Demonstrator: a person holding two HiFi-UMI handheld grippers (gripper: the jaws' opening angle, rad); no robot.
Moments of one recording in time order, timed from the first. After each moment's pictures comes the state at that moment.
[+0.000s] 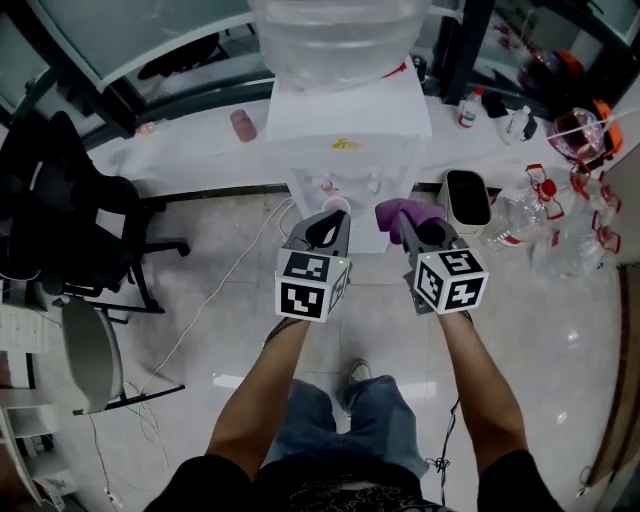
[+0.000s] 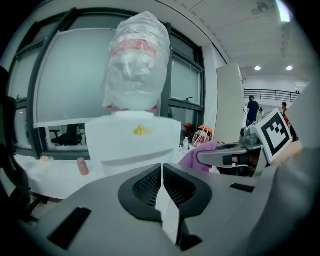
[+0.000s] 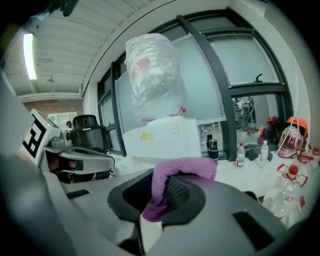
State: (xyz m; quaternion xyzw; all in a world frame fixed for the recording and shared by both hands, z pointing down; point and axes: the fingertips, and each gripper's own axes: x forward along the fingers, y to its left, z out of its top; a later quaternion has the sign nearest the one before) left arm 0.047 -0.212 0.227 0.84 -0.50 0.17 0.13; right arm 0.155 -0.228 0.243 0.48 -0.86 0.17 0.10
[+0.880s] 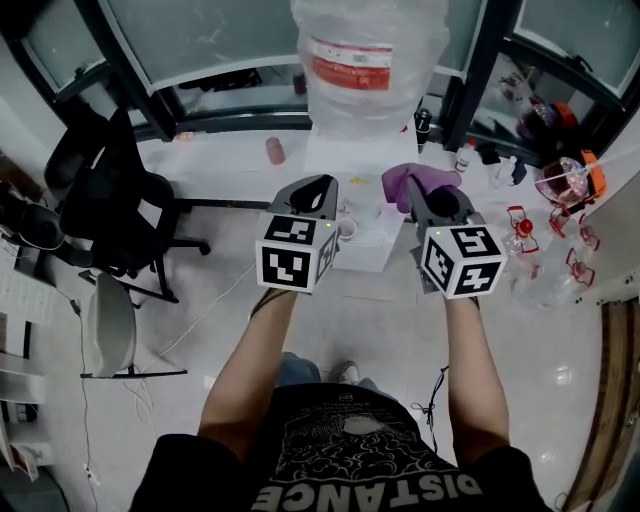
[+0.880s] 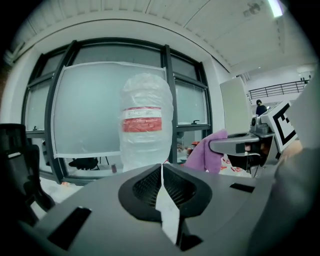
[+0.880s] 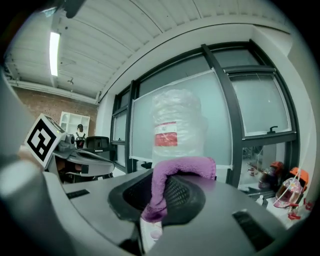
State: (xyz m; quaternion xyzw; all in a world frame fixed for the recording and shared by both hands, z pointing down) left arm 0.014 -0.174 -0.015 0.81 -0.57 0.13 0.07; right arm 0.146 -0.190 -0.028 0.46 -0.88 0.04 0.05
